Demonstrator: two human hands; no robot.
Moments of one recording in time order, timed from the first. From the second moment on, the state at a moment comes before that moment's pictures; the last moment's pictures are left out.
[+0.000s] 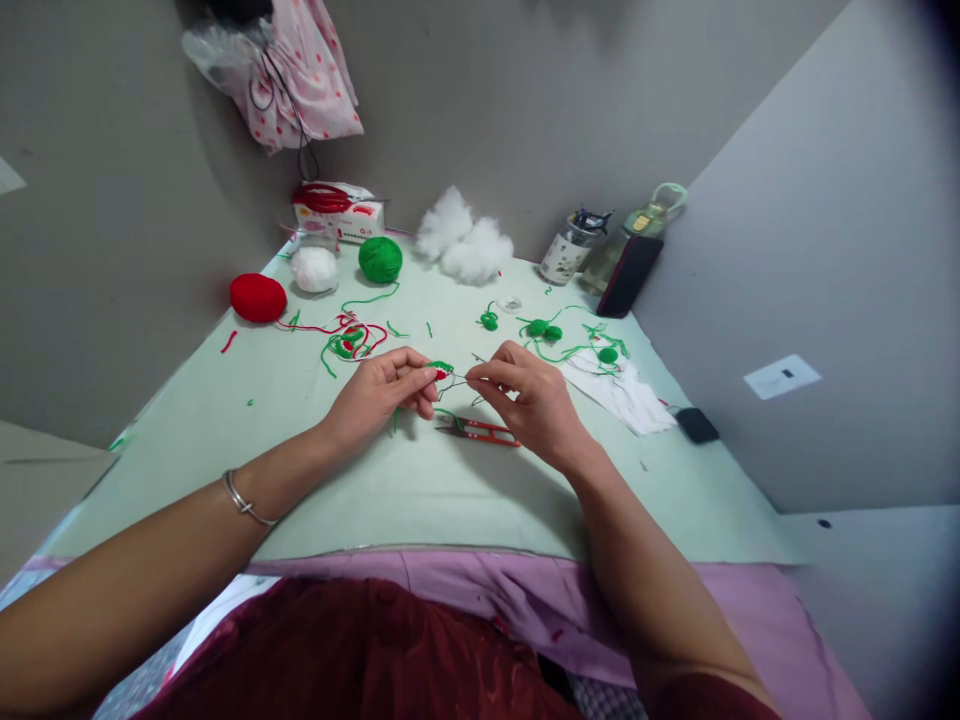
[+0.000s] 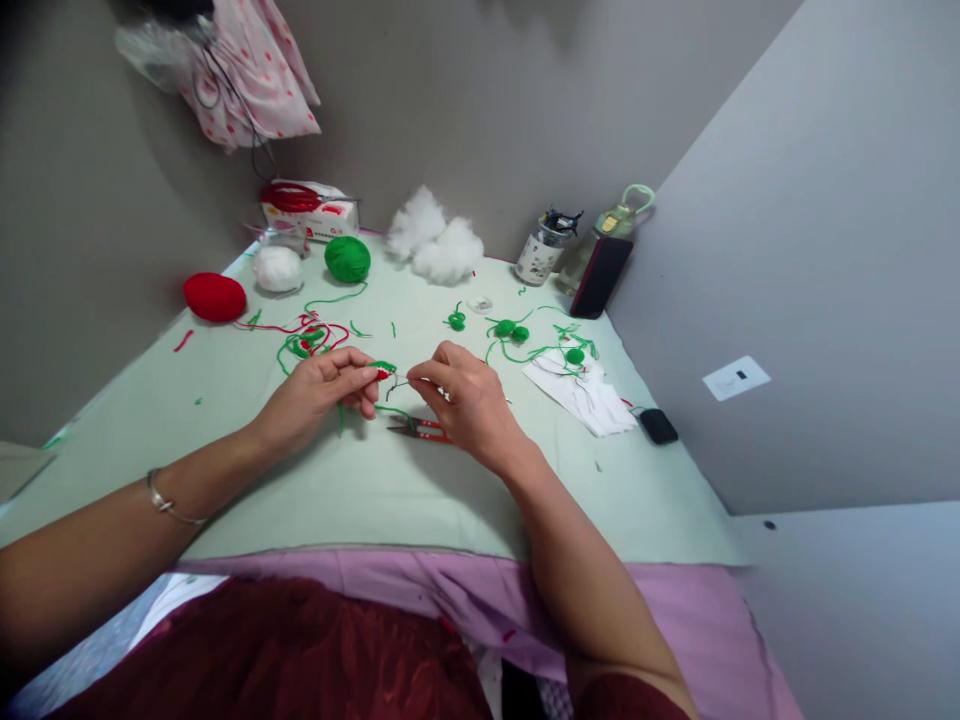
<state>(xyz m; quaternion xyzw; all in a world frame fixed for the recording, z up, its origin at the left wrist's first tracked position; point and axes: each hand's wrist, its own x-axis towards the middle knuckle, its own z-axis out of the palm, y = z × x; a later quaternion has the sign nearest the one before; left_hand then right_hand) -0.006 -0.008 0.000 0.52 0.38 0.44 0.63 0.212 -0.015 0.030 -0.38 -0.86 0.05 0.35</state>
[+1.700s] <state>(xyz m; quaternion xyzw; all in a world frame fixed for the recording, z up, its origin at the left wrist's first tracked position) -0.008 -0.007 0.000 0.52 0.37 0.40 0.66 0.212 -0.018 0.035 -0.39 -0.86 0.09 0.31</state>
